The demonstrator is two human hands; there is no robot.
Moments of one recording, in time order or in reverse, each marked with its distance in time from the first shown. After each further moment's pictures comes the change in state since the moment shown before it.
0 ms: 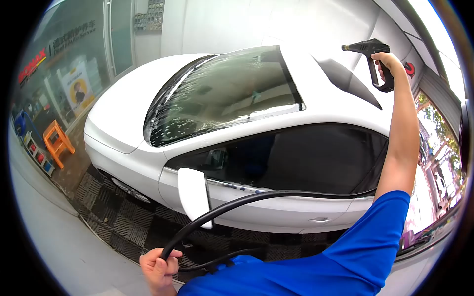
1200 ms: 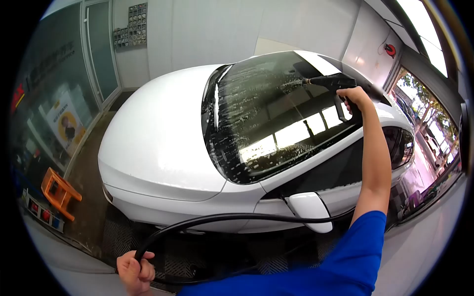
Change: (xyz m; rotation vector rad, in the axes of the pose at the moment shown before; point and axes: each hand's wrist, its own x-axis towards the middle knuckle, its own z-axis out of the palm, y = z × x) left_hand 0.226 0.221 -0.469 -0.010 -0.108 -0.233; right_hand -0.244 -0.185 0.343 0.039 -0.145 0.085
